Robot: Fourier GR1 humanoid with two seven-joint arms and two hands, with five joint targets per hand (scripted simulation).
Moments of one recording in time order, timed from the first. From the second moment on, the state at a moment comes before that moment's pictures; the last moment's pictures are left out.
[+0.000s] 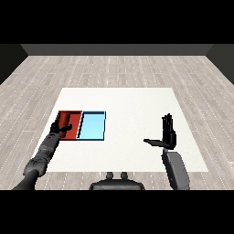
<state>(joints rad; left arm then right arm) -0.71 0.46 0.05 -0.15 -0.11 0.40 -0.13 -0.05 -0.21 0.03 -1.53 -0.24 -0.12 -0.52</state>
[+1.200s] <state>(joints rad) -0.74 0.41 0.26 -0.37 0.09 0.30 -0.50 0.00 -0.20 0.05 -1.59 -0.25 -0.04 -0.56</state>
